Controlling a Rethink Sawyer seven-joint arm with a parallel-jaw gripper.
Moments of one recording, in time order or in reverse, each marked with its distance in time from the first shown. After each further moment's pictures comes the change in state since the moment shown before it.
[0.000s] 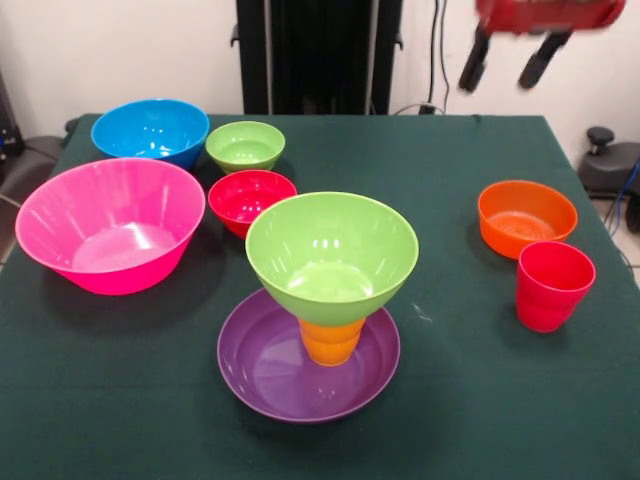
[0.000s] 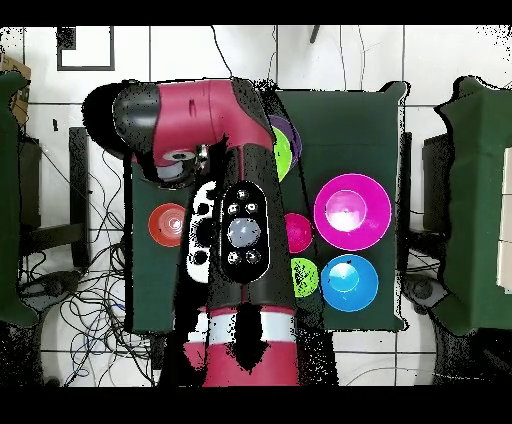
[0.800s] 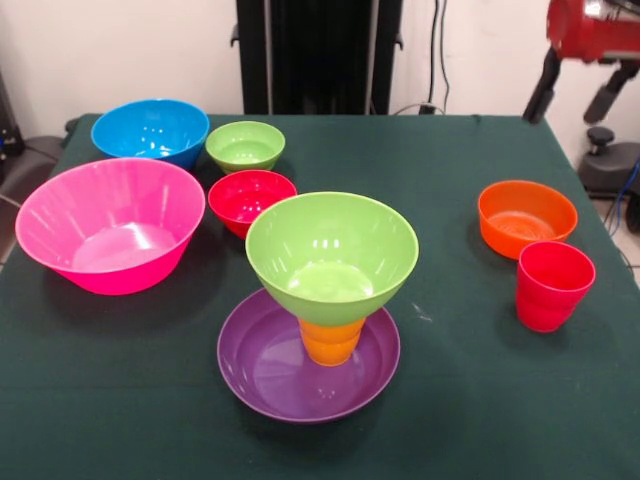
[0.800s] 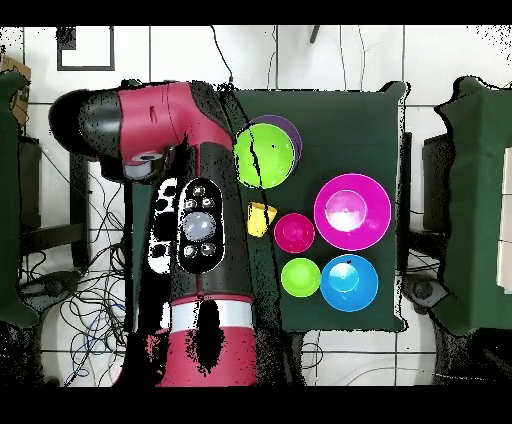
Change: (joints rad) arm 0.086 0.076 -0.039 -0.045 0.027 -0.144 0.141
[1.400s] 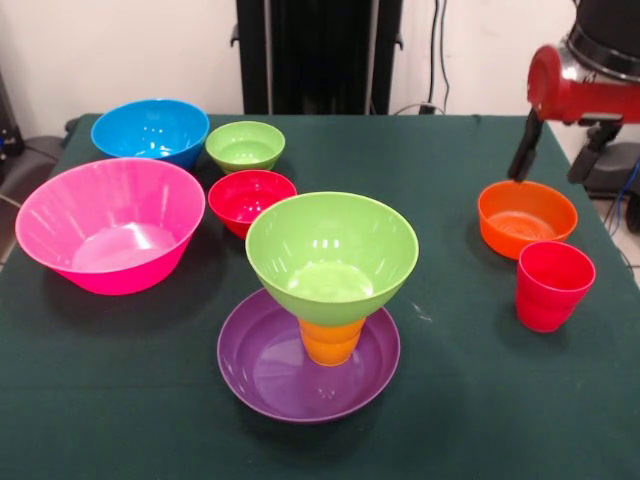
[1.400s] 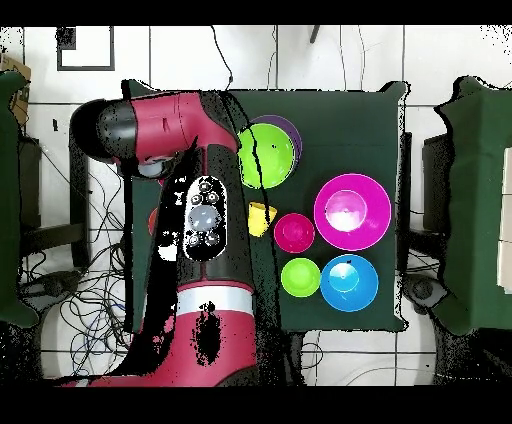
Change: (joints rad) arm 0.004 0.060 -0.026 0.008 0.007 -0.160 0.012
